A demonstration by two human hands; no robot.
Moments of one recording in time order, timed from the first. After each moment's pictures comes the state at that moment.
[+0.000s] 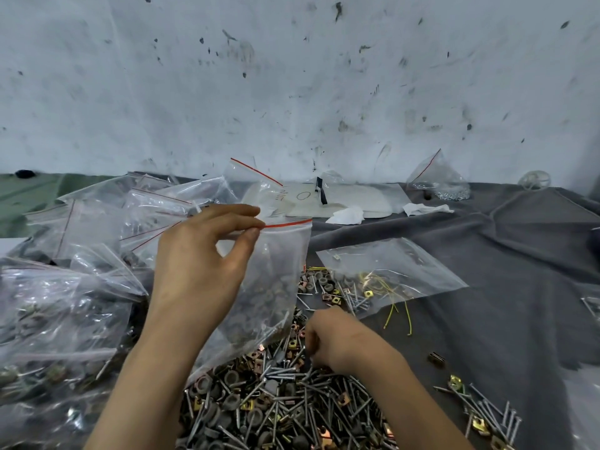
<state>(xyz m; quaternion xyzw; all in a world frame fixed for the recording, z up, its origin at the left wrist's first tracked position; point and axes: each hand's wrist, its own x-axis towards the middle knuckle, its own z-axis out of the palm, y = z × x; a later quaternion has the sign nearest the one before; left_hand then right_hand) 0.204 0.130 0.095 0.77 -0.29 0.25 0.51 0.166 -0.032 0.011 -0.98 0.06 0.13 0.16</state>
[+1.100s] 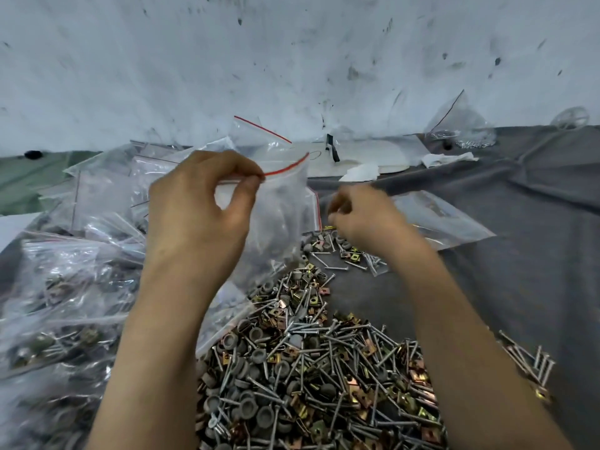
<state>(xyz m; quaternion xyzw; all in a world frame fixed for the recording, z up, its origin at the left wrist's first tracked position) 0.201 0.140 0.105 0.82 -0.29 0.29 0.40 0.187 -0.046 0.071 -0.93 0.15 -0.12 0.33</state>
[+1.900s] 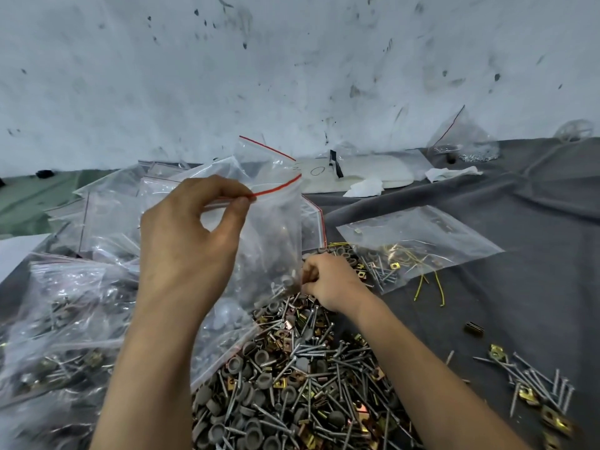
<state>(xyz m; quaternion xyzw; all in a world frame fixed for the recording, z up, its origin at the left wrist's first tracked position) 0.208 0.148 0.104 0.81 -0.24 0.28 0.45 0.227 -0.025 -0.016 -0.93 0.08 -0.06 0.36</state>
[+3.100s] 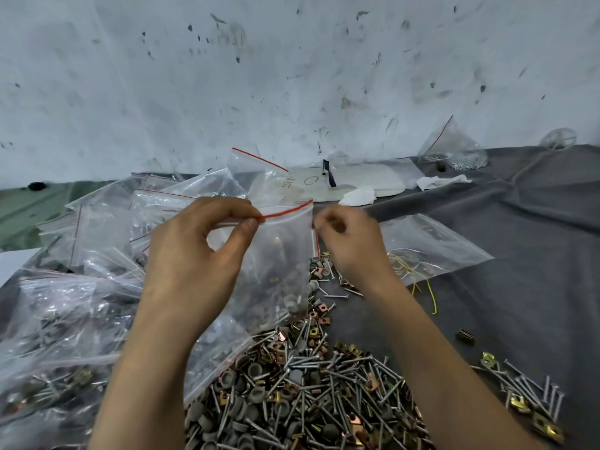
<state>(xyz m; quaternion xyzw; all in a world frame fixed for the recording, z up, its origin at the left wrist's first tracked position) 0.207 0.144 0.102 0.81 -0.28 0.22 0.47 0.201 -0.038 0.053 -0.82 0.08 -0.31 0.48</state>
